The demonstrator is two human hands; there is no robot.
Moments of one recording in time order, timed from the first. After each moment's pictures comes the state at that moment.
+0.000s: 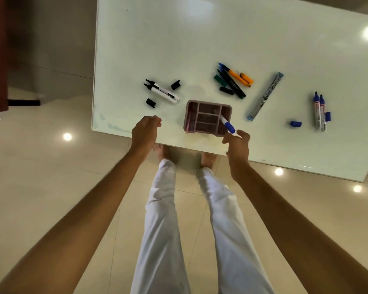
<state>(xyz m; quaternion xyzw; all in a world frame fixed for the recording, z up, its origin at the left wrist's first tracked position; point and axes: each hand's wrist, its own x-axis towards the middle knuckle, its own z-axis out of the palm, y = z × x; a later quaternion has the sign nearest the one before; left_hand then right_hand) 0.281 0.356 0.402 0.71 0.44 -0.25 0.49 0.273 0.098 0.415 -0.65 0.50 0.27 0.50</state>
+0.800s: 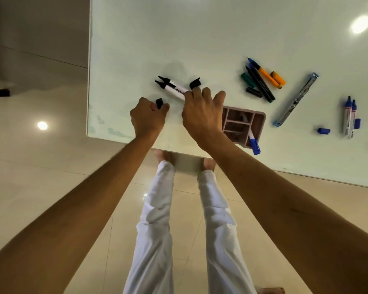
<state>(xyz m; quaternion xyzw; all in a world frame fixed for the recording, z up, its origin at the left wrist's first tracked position) 0.334 0.405 0.314 0.81 0.40 -0.25 0.34 0.360 0.262 0.351 -0.97 -0.14 0.18 -0.03</state>
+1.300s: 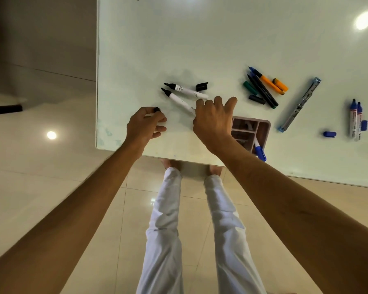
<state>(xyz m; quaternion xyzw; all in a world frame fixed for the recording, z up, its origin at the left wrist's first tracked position) 0.345 0.441 0.348 0.63 0.46 -0.30 0.55 0.376 0.252 0.351 -0.96 -0.11 0.25 -0.06</state>
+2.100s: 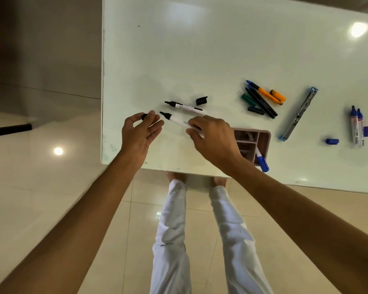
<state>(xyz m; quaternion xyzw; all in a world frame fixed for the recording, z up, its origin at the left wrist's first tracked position) 0.358 0.451 0.357 0.46 0.51 -0.17 0.71 0.372 0.241 0.390 -0.93 -0.08 0.24 0.26</state>
